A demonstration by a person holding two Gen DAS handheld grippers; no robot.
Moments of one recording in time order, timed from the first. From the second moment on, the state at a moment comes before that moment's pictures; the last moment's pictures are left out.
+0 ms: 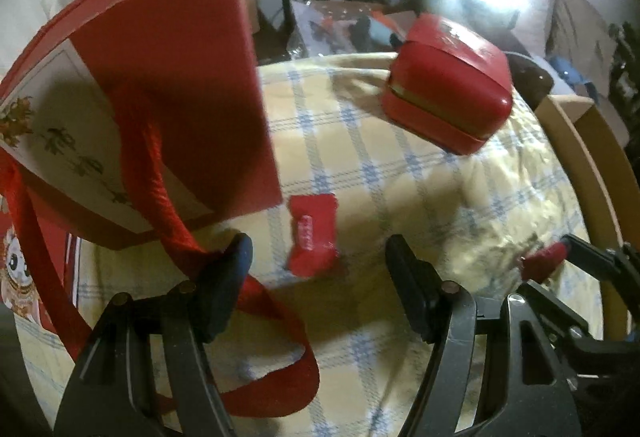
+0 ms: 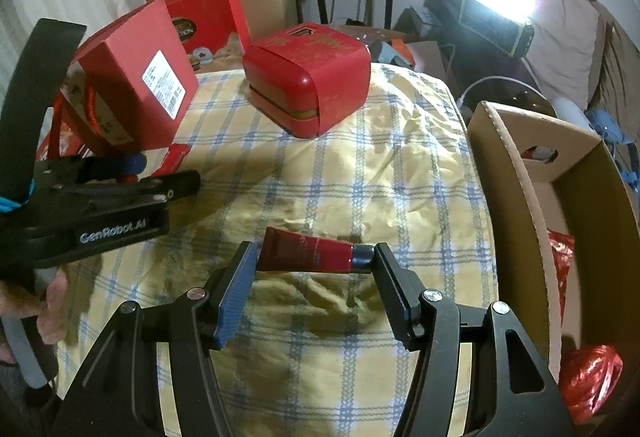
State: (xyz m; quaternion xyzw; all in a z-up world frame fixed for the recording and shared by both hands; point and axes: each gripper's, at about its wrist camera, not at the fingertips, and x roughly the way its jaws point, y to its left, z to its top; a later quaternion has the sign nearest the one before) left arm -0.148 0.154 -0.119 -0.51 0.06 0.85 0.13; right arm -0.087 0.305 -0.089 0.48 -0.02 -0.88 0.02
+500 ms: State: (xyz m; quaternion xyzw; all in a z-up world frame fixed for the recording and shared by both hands) left arm -0.151 0.138 -0.117 -0.49 0.04 0.86 0.13; right arm -0.088 0.301 -0.087 0.48 -0.02 -0.88 0.02
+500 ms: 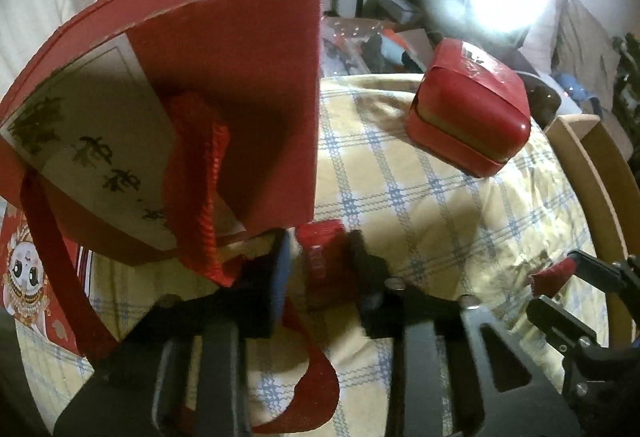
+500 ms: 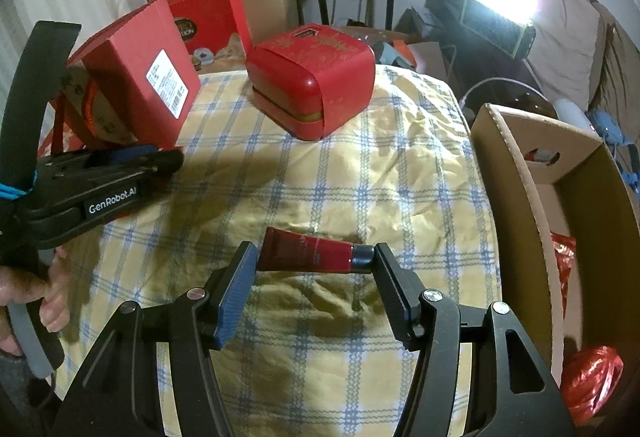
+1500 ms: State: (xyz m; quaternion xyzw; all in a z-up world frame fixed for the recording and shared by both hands) left arm -0.082 0.170 -0.074 -0.48 0.03 0.85 0.22; right arm -0.049 0.337 -0.051 0.47 -0.02 -0.88 -0.01
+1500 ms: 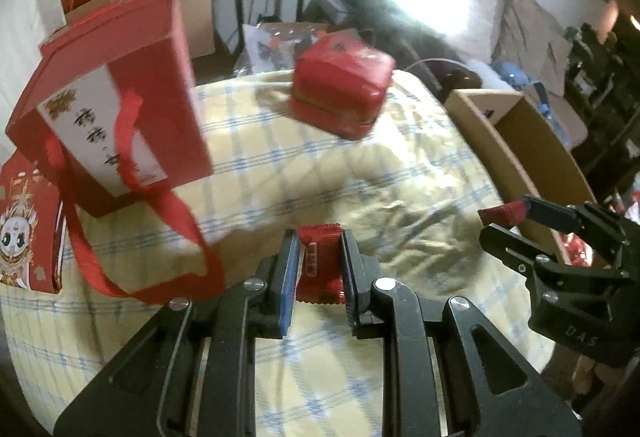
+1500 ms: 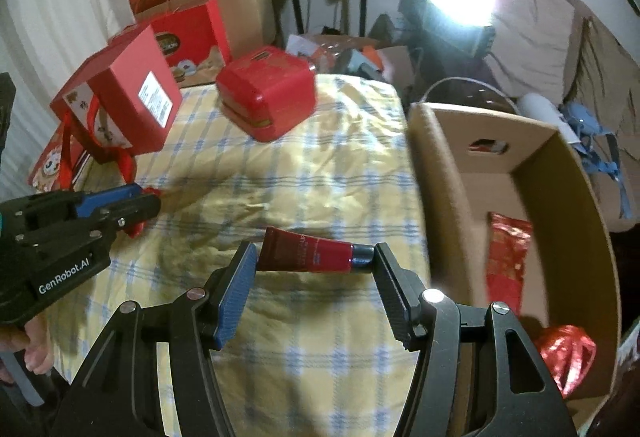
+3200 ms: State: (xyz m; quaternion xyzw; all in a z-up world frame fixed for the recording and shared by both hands) left arm -0.022 0.422 -0.077 -0.51 0.10 0.78 0.36; right arm 0.028 0.550 -0.071 0.50 -0.10 -0.84 -0.18
